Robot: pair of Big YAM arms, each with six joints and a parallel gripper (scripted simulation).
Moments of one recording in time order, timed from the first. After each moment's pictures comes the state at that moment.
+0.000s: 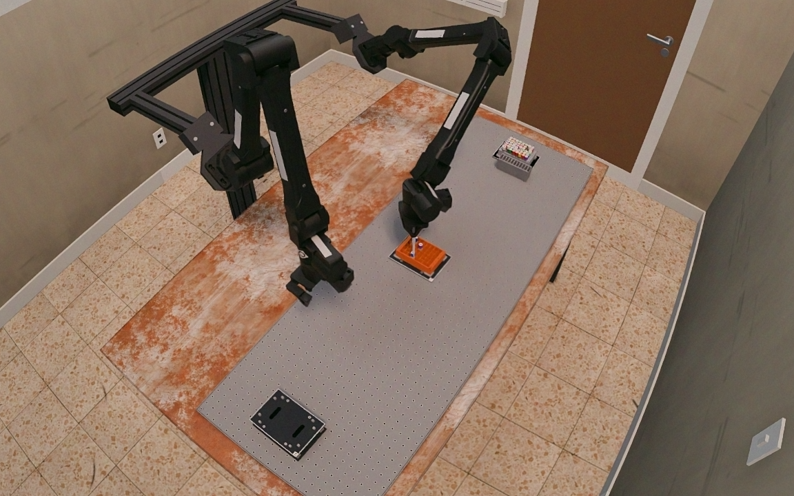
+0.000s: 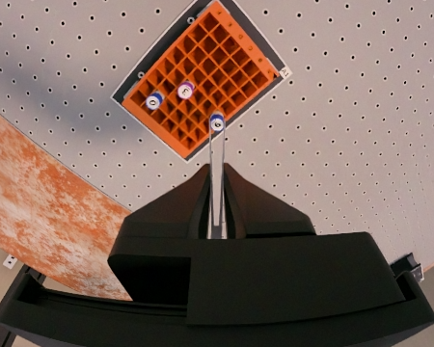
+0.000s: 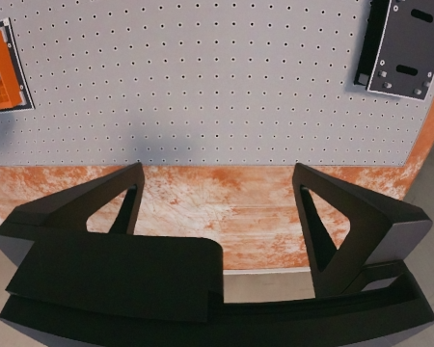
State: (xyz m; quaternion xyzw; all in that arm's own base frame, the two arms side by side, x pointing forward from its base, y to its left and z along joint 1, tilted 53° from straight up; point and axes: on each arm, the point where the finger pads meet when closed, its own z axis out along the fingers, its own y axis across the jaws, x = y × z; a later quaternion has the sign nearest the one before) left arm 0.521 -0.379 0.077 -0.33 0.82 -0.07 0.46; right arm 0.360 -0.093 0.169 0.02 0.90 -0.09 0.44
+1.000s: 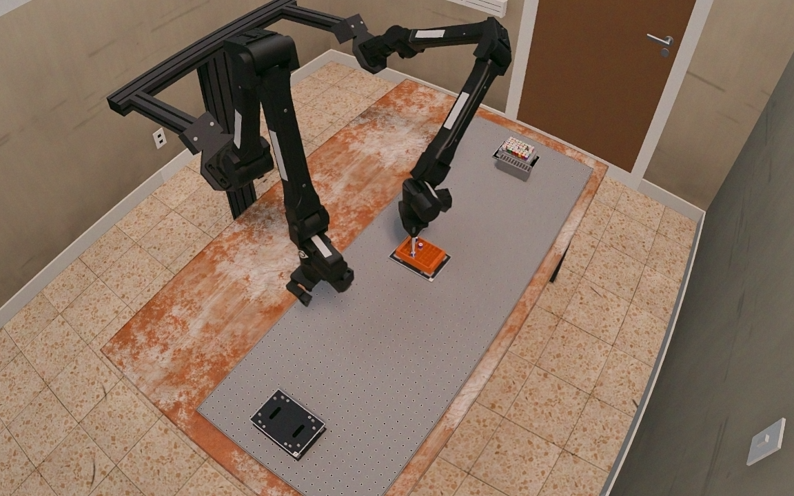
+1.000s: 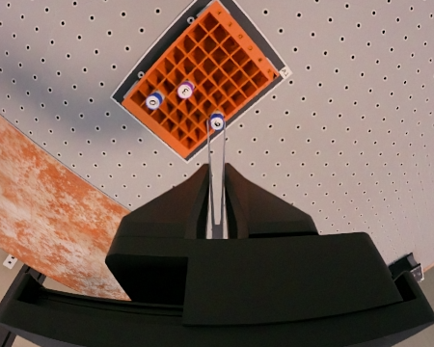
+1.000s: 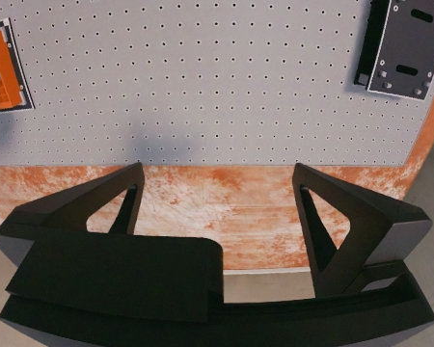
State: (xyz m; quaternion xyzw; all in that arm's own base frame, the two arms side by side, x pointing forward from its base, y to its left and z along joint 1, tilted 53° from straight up) left arm 0.521 -0.379 0.077 -0.33 0.82 -0.07 0.46; right arm 0.360 -0.093 0.169 0.02 0.90 -0.09 0.44
